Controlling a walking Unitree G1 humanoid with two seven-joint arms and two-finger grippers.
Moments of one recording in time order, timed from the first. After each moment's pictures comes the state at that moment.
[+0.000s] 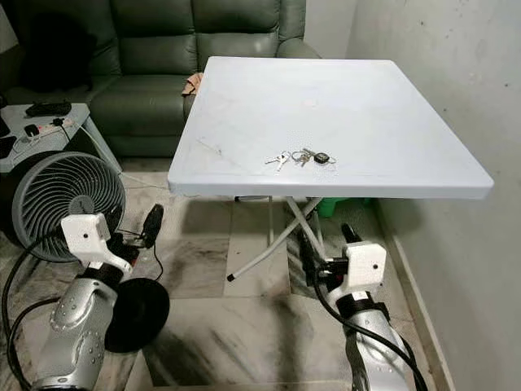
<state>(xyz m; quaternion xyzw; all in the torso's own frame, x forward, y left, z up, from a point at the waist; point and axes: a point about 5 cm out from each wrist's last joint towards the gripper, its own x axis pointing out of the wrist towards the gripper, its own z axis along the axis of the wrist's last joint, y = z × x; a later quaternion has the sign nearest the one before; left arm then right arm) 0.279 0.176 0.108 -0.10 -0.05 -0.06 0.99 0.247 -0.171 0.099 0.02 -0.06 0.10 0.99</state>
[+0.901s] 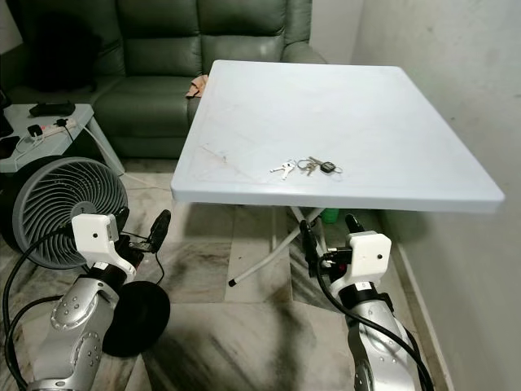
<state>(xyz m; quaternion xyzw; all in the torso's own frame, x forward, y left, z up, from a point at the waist) 0.277 0.170 0.109 -0.07 -0.02 -0.09 0.99 0.255 -0.168 0.112 0.02 -0.07 0.10 0.99</state>
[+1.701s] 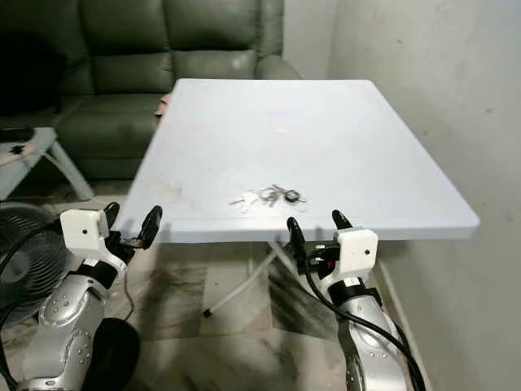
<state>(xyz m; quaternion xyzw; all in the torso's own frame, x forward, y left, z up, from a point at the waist) 0.278 0.166 0.116 -0.07 -0.03 -0.10 0.99 0.256 -0.163 0.113 0.02 -0.07 0.11 0.99</state>
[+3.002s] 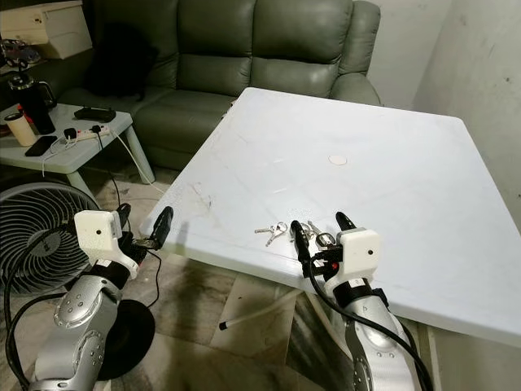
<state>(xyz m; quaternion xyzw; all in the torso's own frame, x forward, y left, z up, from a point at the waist) 0.277 0.160 0.117 -0.06 -0.03 -0.09 0.99 0.258 -0.169 0.115 0.00 -0.06 0.12 0.99</state>
